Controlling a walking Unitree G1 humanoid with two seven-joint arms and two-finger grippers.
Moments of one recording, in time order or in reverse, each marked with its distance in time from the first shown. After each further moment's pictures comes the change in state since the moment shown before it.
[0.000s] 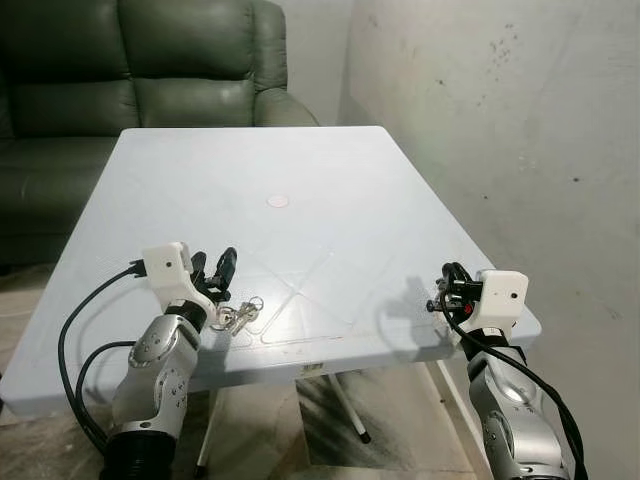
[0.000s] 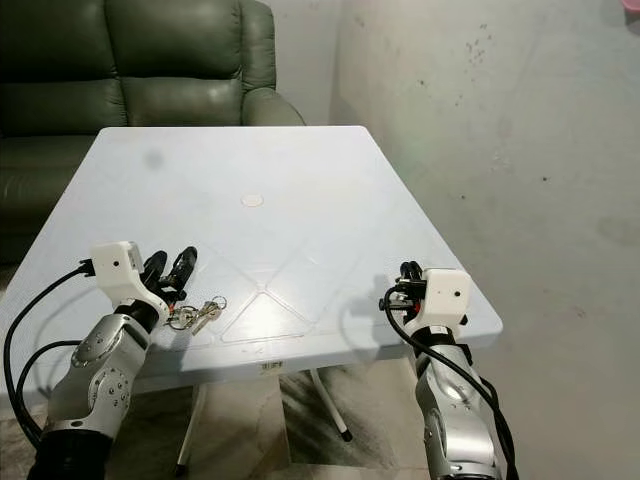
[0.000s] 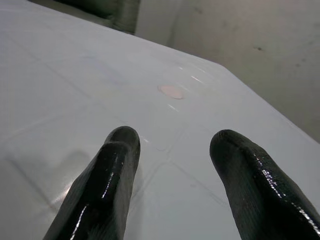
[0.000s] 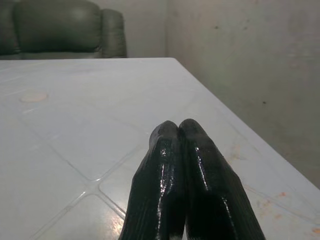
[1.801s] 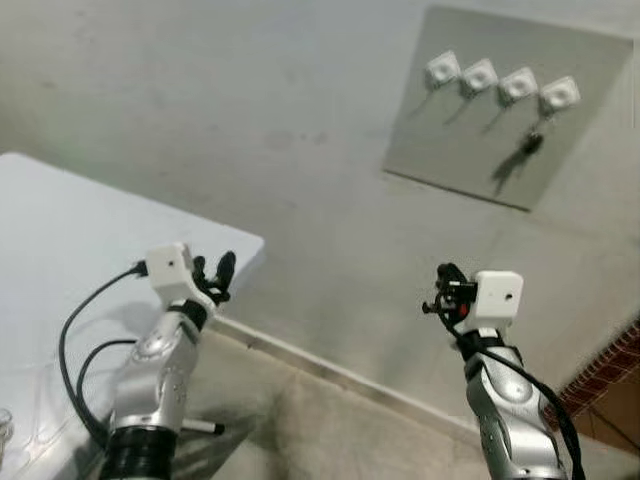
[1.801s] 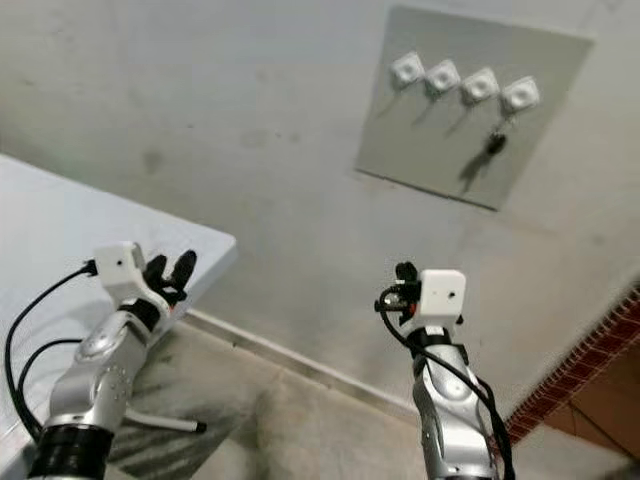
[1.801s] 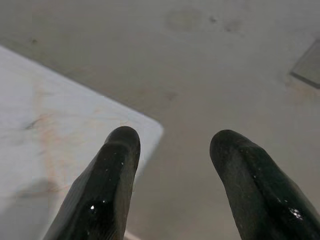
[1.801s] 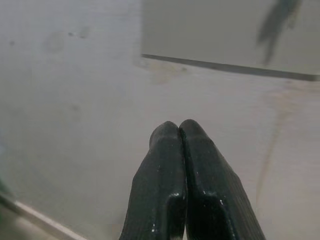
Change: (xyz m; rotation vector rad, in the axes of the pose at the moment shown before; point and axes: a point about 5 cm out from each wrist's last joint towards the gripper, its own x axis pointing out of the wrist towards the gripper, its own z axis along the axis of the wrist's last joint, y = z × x) left arm 0.003 0.010 0.001 0.011 0.031 0.060; right arm 0.003 0.011 0.002 -0.001 -0.009 0.042
